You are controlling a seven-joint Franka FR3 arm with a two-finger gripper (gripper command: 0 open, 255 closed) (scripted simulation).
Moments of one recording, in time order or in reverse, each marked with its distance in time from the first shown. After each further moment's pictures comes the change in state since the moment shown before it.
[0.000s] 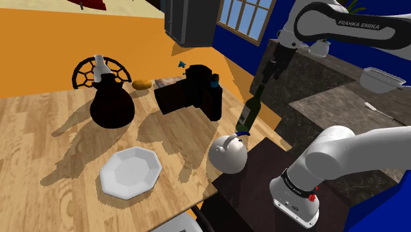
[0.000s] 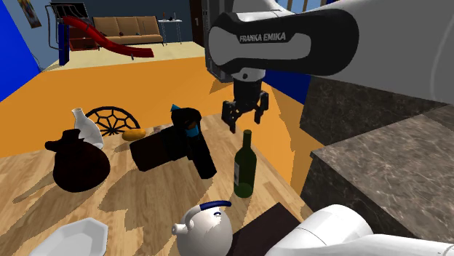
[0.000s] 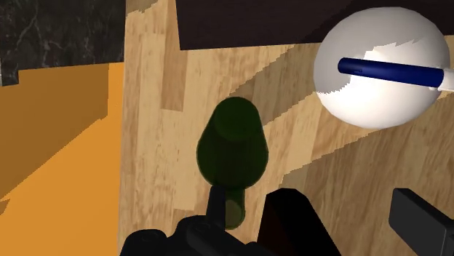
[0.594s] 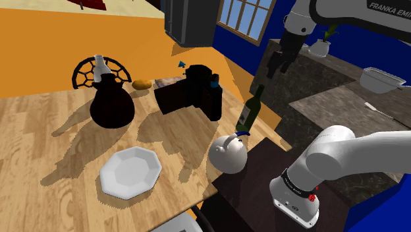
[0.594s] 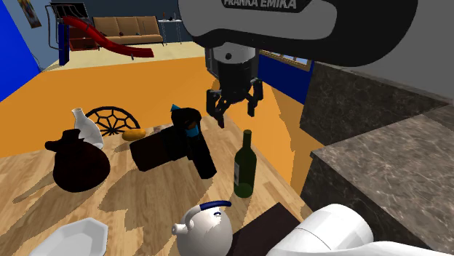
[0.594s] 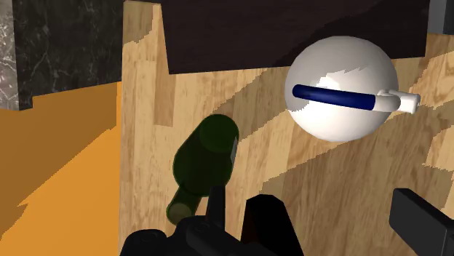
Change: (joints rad) arm 0.022 -0.082 0.143 0.098 0.045 -0.210 0.127
